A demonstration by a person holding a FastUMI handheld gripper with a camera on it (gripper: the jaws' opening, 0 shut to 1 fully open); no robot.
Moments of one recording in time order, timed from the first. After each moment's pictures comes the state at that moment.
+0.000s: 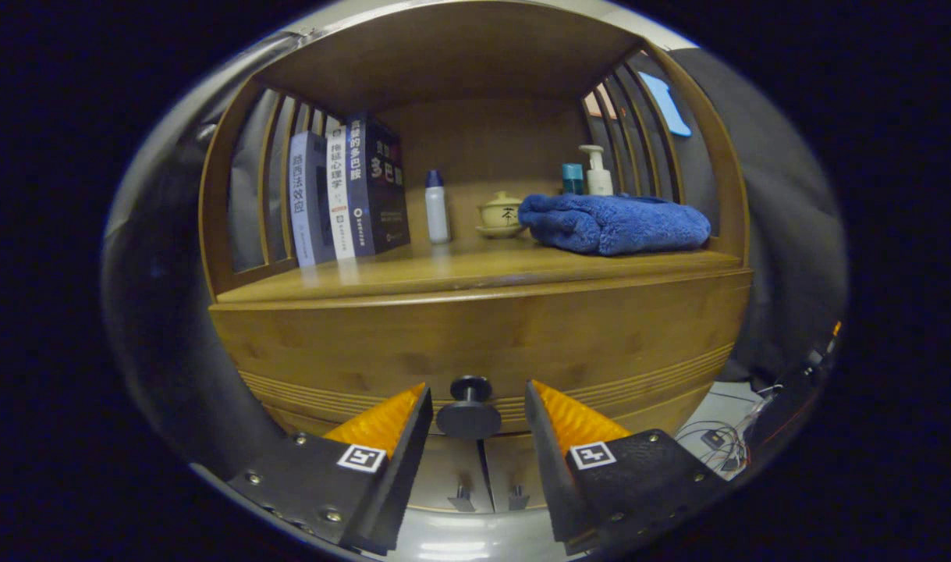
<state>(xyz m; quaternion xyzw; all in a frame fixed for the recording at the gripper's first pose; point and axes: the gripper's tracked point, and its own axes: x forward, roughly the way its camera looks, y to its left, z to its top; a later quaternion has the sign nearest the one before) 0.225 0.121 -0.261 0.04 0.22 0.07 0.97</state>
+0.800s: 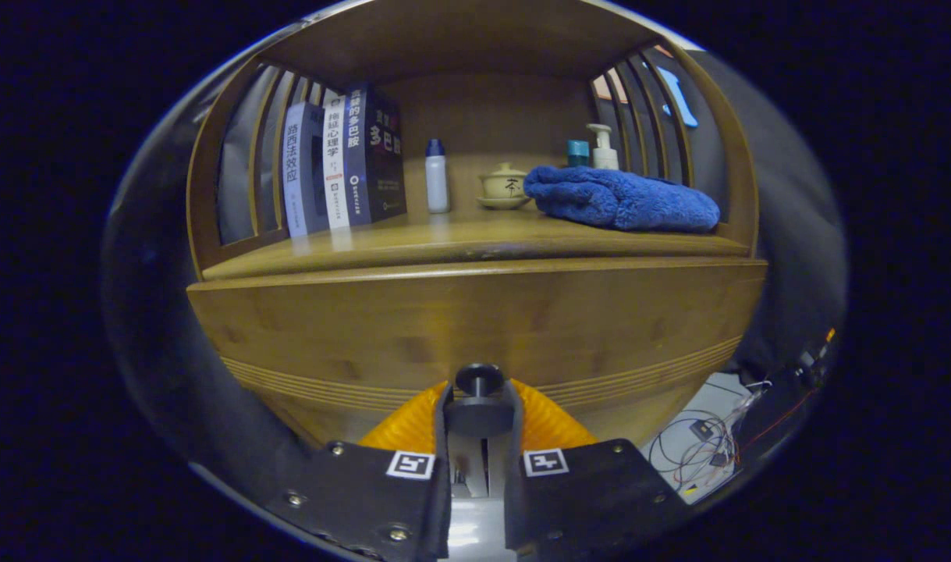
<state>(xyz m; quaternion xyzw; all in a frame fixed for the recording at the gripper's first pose) 0.203 0.120 -0.279 0.01 0.27 0.04 0.96</state>
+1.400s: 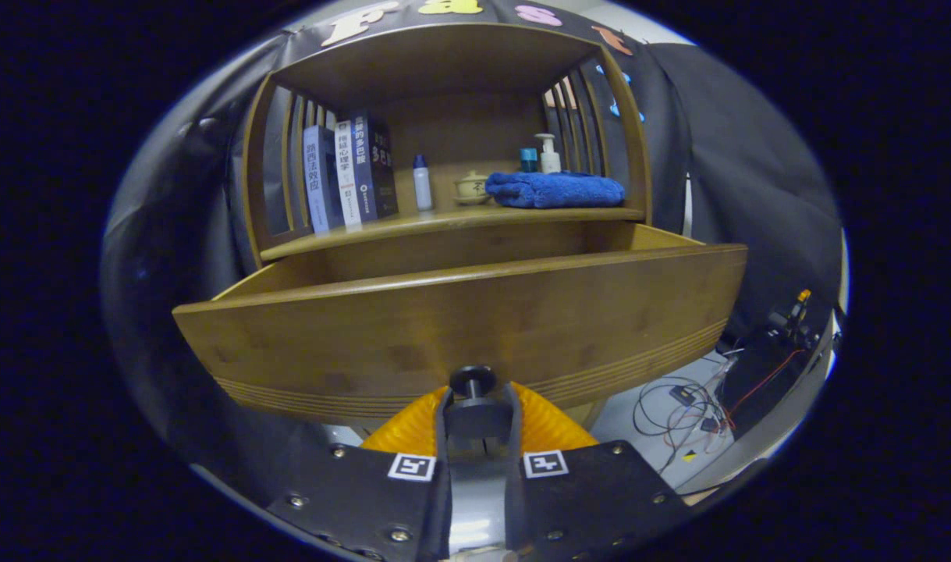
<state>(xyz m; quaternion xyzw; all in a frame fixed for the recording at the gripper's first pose) 0.061 0.093 -0.258 0.02 0.29 0.00 0.96</state>
